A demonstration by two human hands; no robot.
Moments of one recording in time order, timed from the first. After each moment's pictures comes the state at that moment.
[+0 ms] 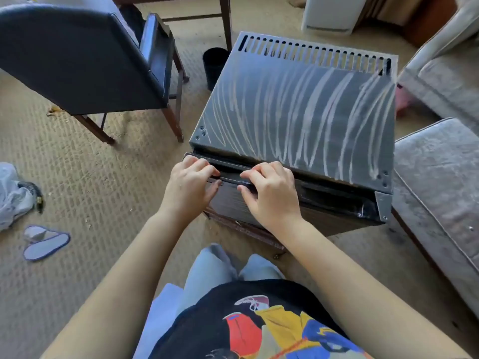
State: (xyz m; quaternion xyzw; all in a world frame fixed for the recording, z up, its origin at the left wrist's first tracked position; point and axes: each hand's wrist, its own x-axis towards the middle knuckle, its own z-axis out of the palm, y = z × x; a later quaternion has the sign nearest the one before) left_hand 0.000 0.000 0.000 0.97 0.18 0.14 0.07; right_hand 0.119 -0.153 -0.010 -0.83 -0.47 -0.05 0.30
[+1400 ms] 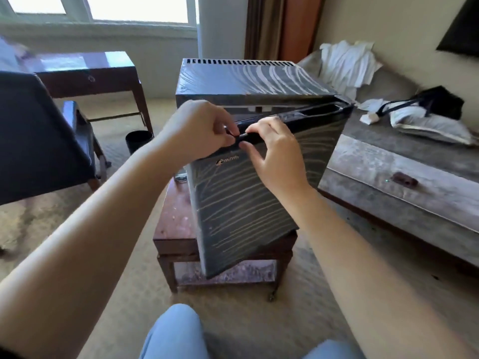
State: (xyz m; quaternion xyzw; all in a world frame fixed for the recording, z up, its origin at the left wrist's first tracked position) left_hand -0.078 -0.006 -0.016 0.96 -0.04 0.21 0.19; right_hand -0.022 -0.168 -0.079 -0.83 -0.34 -0.32 0.32
